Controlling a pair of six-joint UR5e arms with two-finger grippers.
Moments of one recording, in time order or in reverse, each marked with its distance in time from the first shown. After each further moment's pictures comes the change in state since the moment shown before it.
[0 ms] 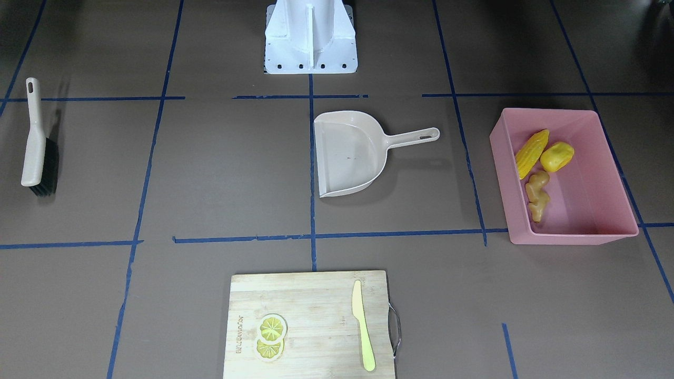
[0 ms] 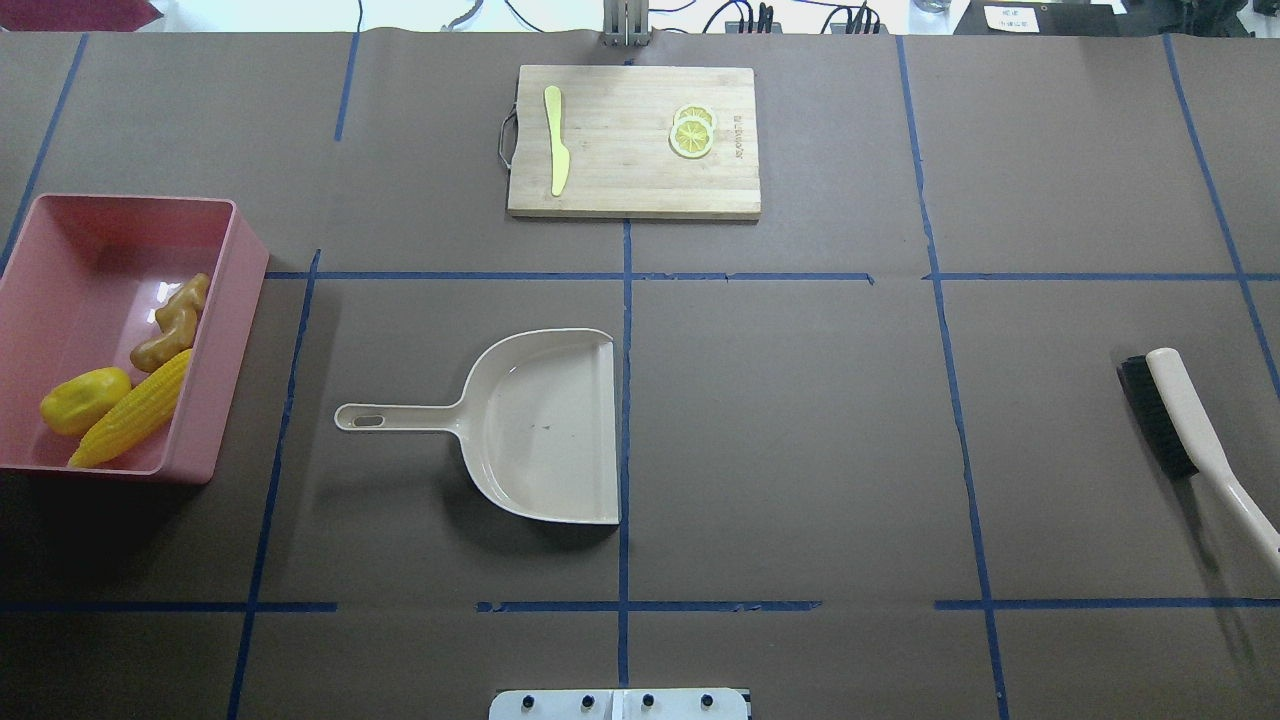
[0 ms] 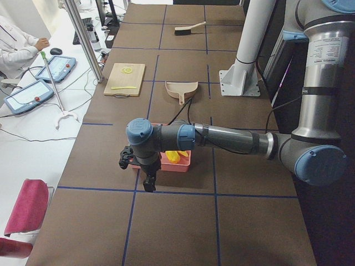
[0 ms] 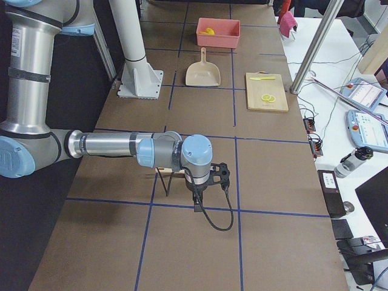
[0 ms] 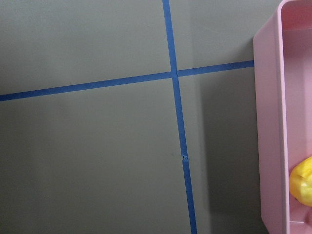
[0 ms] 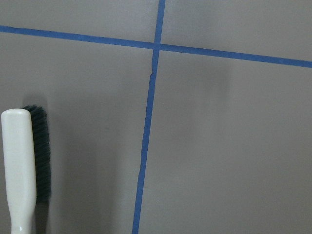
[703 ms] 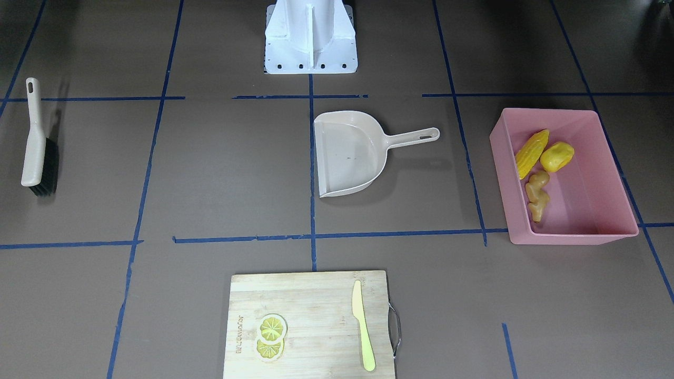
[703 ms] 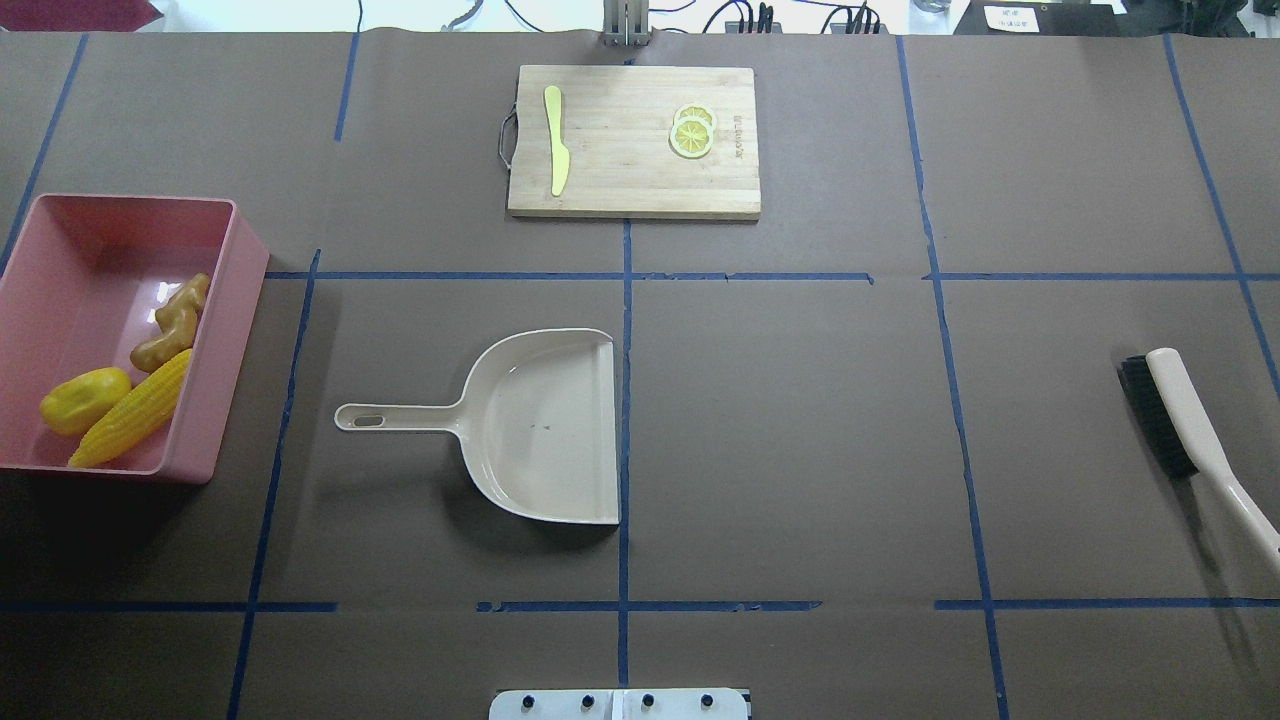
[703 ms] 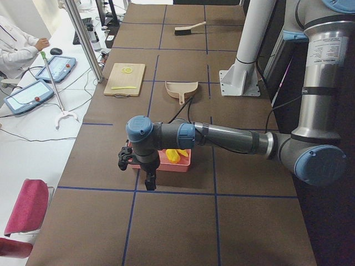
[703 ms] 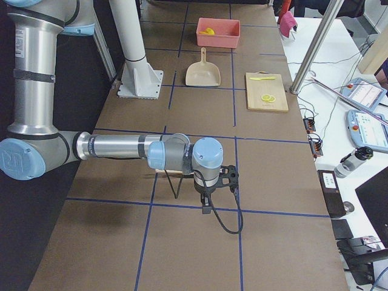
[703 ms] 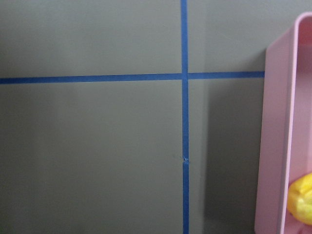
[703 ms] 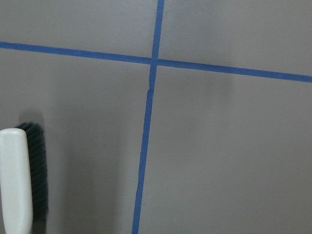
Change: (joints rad) left arm 0.001 -0.010 -0.003 -0.035 0.005 -0.178; right arm -0.005 0.063 -0.059 -0.002 0.007 0.003
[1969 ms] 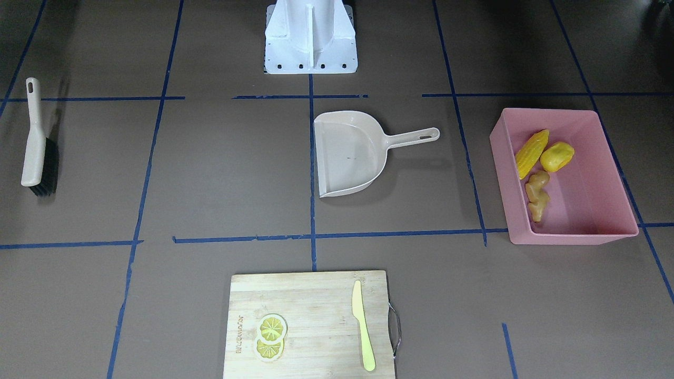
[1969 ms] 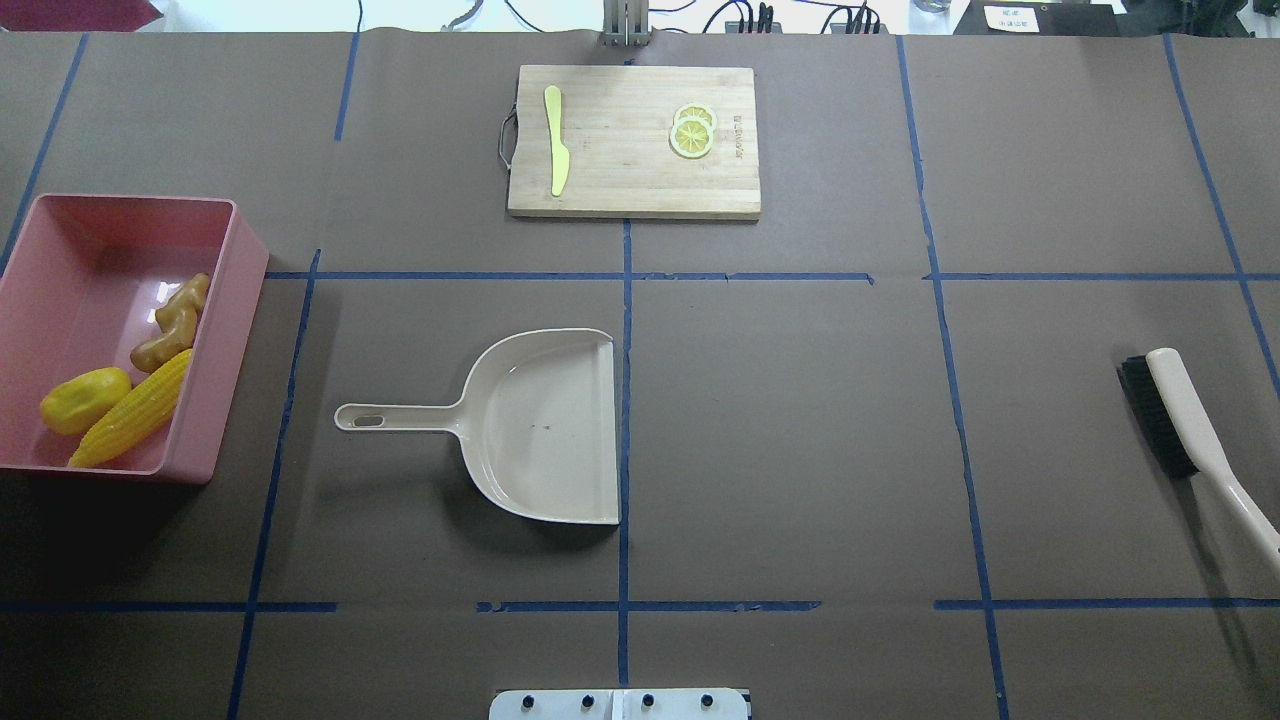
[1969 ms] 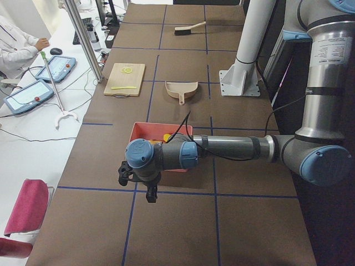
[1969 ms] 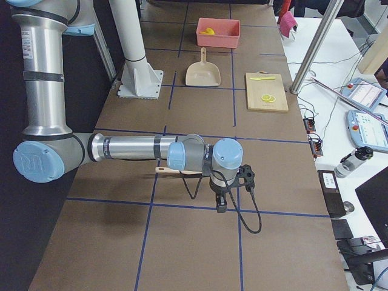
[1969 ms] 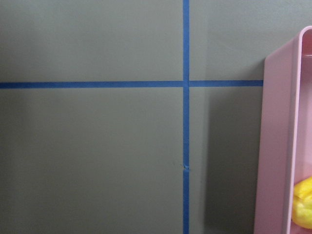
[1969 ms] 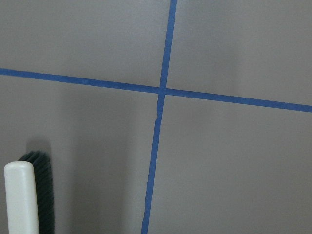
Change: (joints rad) left arm -0.067 0.008 0.124 -0.044 -0.109 0.114; right arm -0.021 0.107 -0.098 -0.013 0.020 0.000
